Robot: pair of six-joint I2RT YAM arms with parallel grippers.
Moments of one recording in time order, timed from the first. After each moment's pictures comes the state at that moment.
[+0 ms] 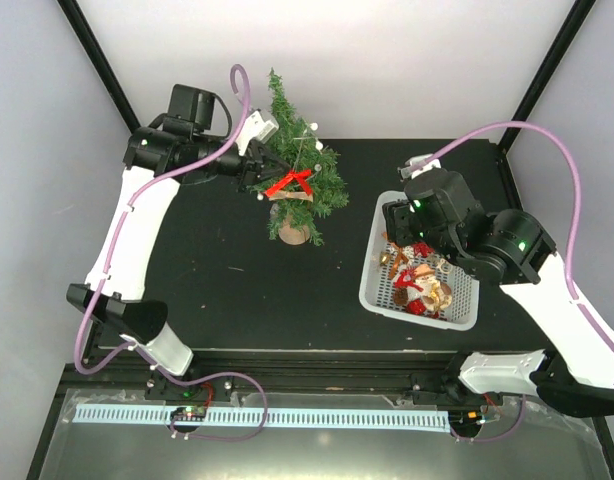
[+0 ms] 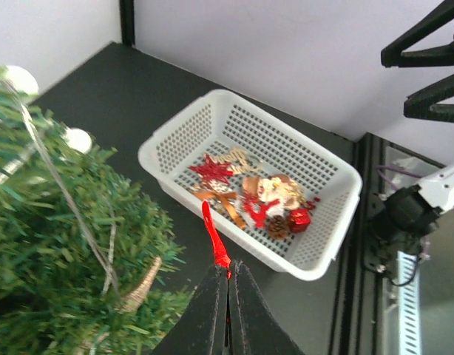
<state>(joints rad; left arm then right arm) -0.30 1.63 2.04 -1.21 0.89 0.38 0.88 1.21 1.76 -1.28 0.46 0.40</state>
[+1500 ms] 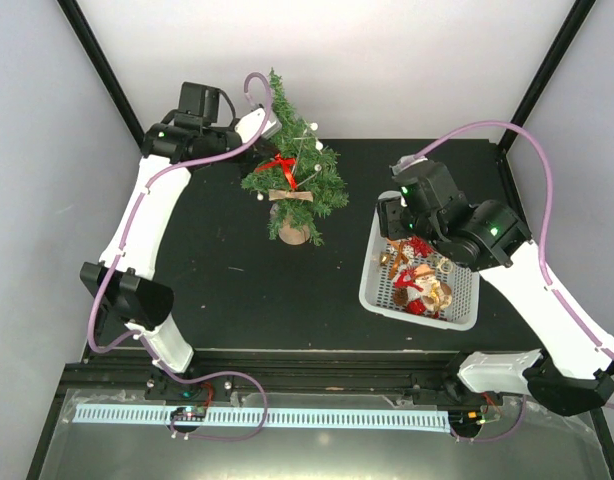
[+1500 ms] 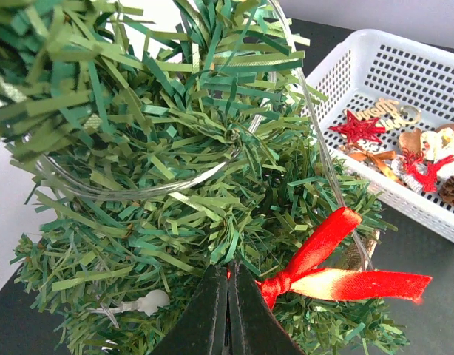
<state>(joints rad) -0.26 1.71 2.00 -1.01 0.60 0.61 0.76 1.24 1.66 -1.19 0.36 0.38</state>
